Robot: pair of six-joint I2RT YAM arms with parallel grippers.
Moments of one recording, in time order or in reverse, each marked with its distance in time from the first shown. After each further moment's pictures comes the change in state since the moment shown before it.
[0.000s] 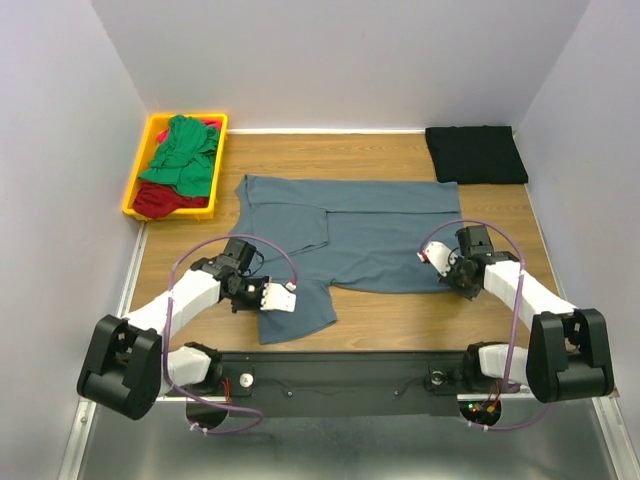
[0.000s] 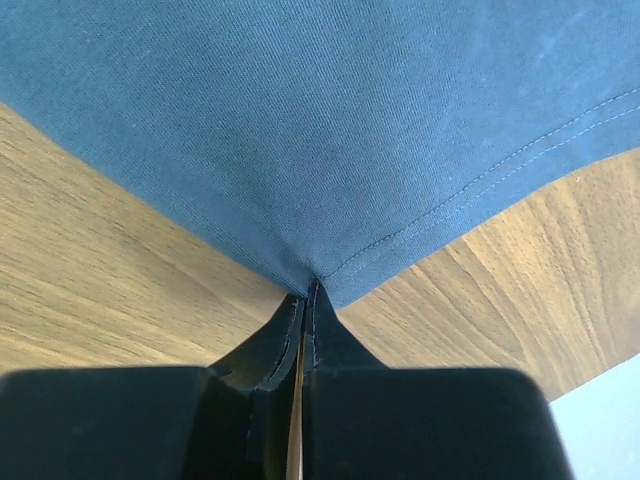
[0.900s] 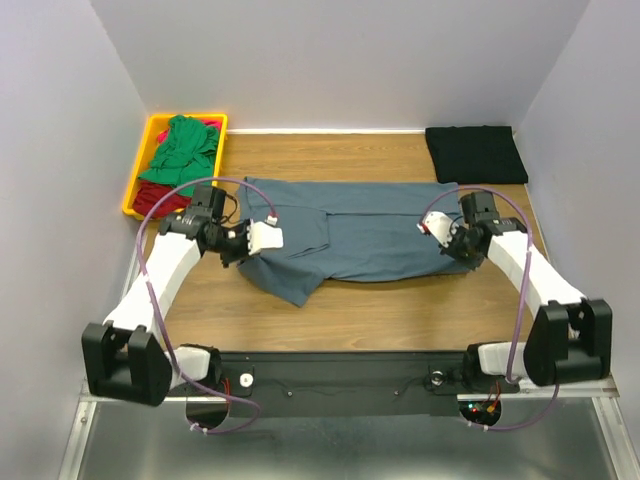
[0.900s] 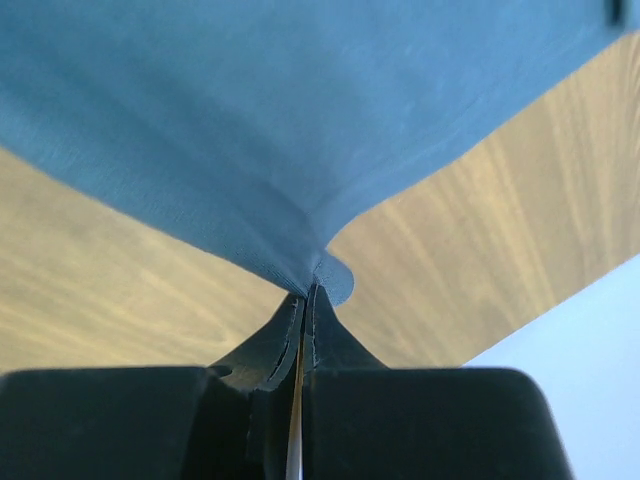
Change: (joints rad) left arm 0.194 0.018 0.438 -0.251 0.166 -0.057; right arm 0.000 0.045 0.295 -0.187 0.016 -0.060
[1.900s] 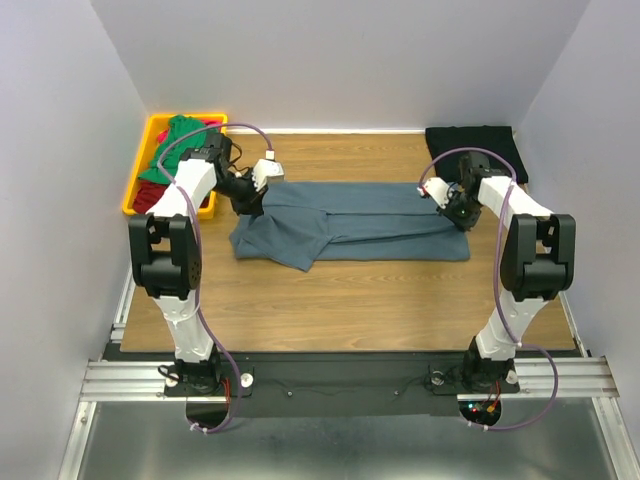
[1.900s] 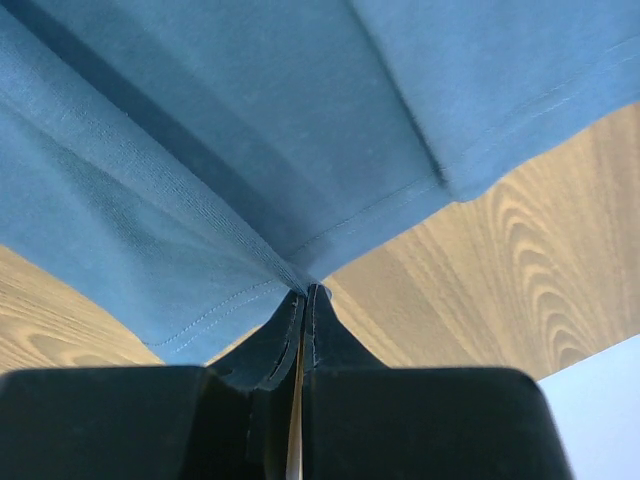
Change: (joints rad) left arm 0.104 0.698 0.598 -0.048 0.147 -0.182; right arm -0.103 0.582 0.478 -0.008 -0.098 -0.105
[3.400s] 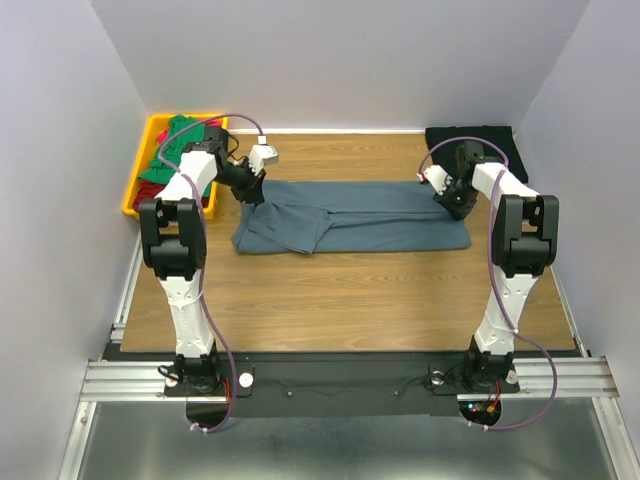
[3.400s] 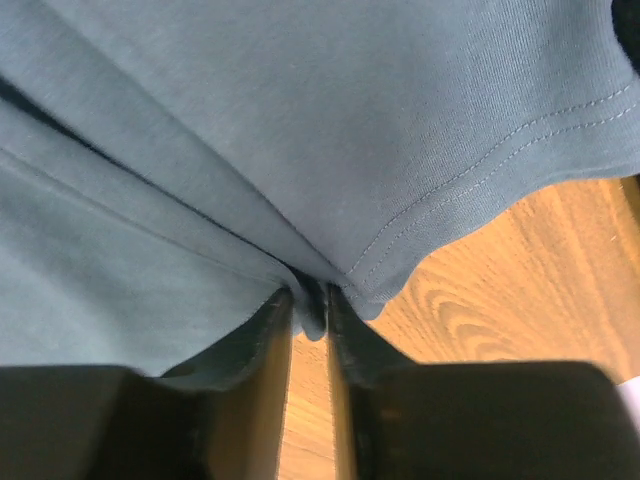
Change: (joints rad) left arm 0.048 0.194 0.172 0.066 0.050 -0.173; right arm -0.021 0.231 0.242 -0.008 -0.020 0.055
